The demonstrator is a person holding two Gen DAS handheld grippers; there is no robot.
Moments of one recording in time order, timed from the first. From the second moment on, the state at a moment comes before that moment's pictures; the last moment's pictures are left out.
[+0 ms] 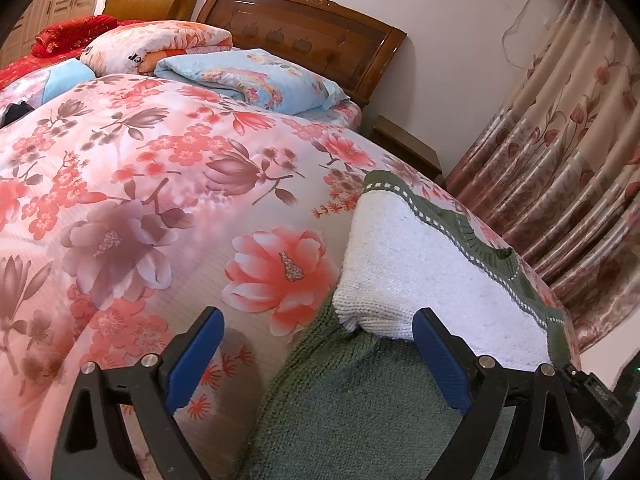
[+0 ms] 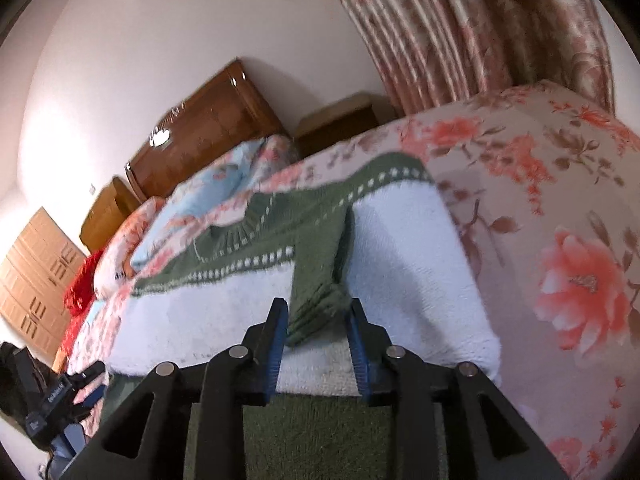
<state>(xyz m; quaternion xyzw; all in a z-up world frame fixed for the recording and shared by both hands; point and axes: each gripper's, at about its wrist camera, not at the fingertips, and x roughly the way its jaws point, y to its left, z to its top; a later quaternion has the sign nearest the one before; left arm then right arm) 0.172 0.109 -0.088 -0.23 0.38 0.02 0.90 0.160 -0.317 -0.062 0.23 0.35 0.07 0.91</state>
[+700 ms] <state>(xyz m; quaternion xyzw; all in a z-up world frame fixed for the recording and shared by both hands) 0.149 0.102 -0.051 -0.21 0.29 0.01 0.93 0.117 -0.337 -0.039 0.24 0.23 -0.03 0.94</state>
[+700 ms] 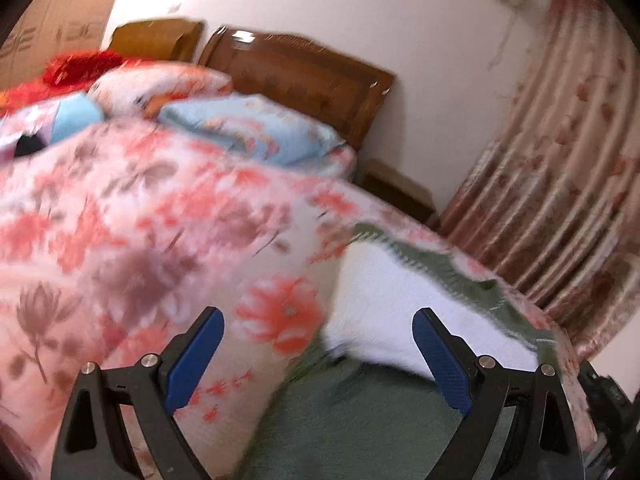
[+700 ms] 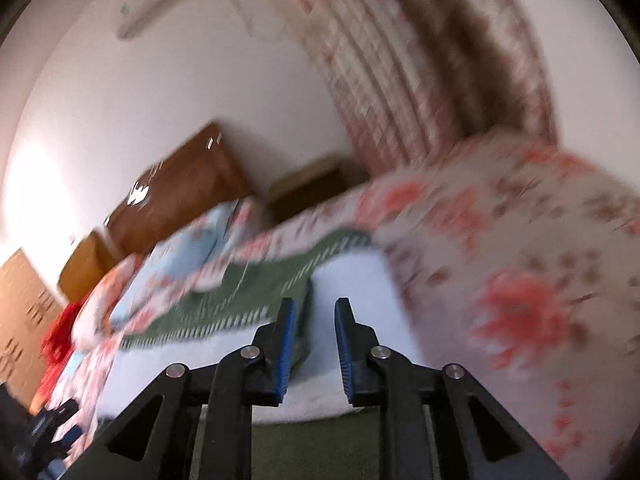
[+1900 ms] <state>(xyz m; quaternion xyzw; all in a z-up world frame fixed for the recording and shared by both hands) 0.334 0.026 -0.077 -0.15 0.40 -0.13 0.89 0.219 -0.286 -0.062 0.04 0.38 0.05 0.92</state>
